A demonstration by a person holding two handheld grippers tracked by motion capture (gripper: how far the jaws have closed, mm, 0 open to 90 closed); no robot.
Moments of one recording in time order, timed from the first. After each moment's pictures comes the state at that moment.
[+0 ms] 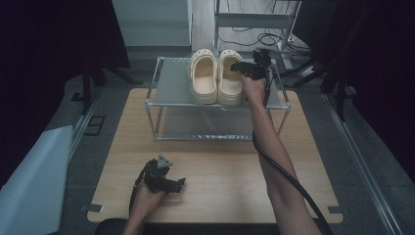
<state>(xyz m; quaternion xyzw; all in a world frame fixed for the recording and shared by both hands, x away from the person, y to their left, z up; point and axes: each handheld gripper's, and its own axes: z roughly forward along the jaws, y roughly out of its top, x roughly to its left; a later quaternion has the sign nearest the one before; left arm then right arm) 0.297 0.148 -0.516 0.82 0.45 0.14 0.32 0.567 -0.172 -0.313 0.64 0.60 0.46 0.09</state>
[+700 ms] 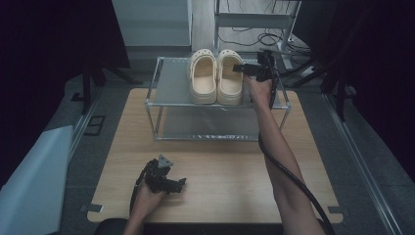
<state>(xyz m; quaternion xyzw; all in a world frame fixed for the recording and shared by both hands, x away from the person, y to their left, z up) 0.298 0.147 -0.516 0.82 0.45 0.14 0.33 0.559 -0.186 -0.312 0.59 0.63 0.50 0.09</state>
